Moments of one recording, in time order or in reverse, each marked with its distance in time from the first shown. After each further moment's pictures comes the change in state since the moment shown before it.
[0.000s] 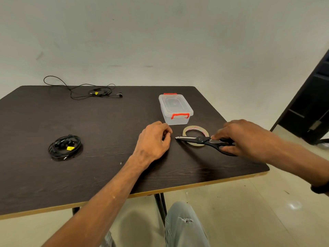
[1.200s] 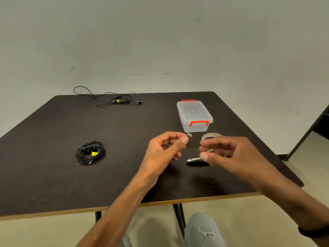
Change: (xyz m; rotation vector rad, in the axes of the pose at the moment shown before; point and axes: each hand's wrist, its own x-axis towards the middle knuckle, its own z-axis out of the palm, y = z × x) left_hand -0.049 0.027 -0.048 -0.975 0.000 -0.372; right_hand 0.010 -0.076 0.030 1.183 0.183 0.251
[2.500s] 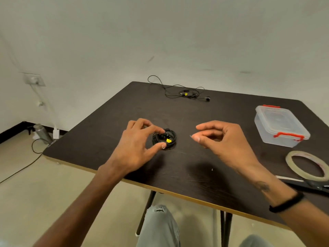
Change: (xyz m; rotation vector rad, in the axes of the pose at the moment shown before) left_hand -0.078 0.022 -0.231 1.242 0.298 0.104; right_hand 0.086 -0.063 0.182 0.144 -0.184 -0.299
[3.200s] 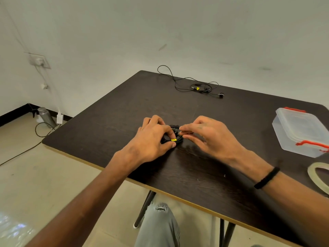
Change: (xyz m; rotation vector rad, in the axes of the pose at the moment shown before) left_hand 0.028 -0.001 0.020 -0.062 -0.193 -0.128; right_hand 0.071 0.046 0.036 -0.696 -0.245 -0.751
